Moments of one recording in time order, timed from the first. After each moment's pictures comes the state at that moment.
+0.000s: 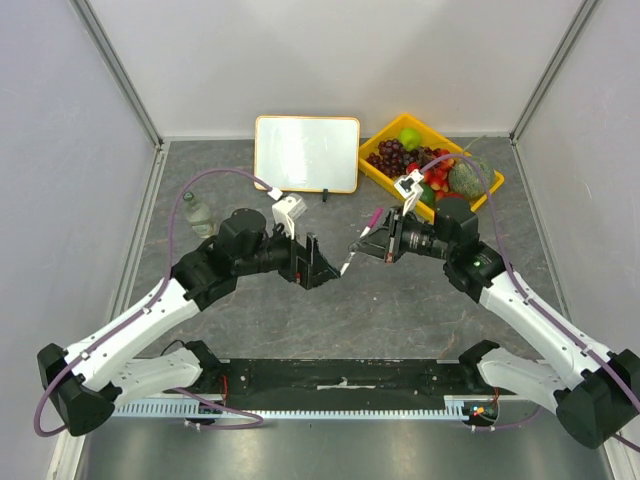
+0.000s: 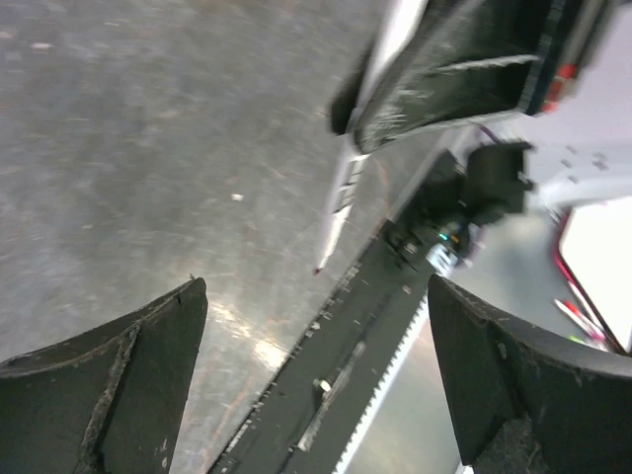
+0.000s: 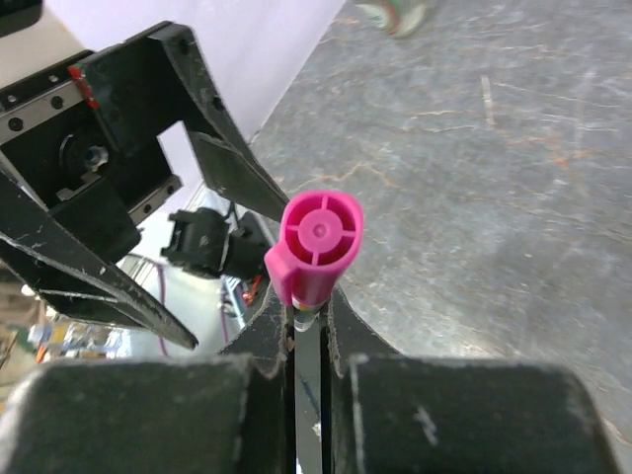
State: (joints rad) left arm -0.78 0.99 0.94 -0.37 0.39 -0.46; right arm 0.54 1.02 0.80 0.00 -0.65 0.64
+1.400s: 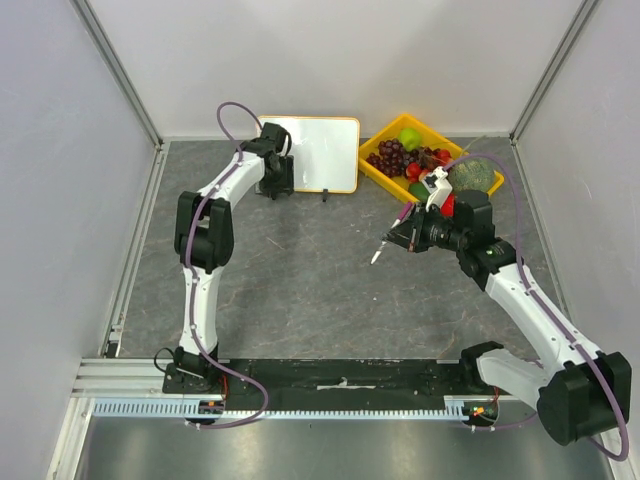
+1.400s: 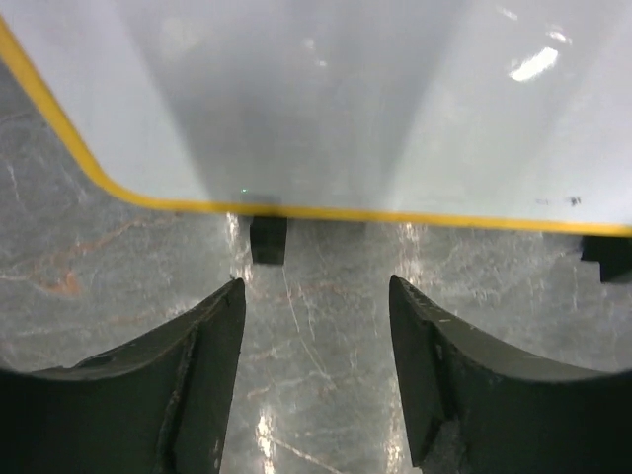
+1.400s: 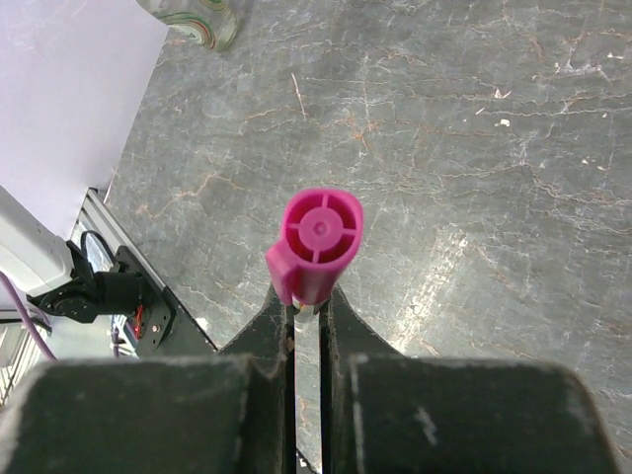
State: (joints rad) left arm -0.30 2.25 1.93 -0.75 -0.11 -0.28; right arm 0.28 1.05 0.79 -0.20 -0.59 0.44
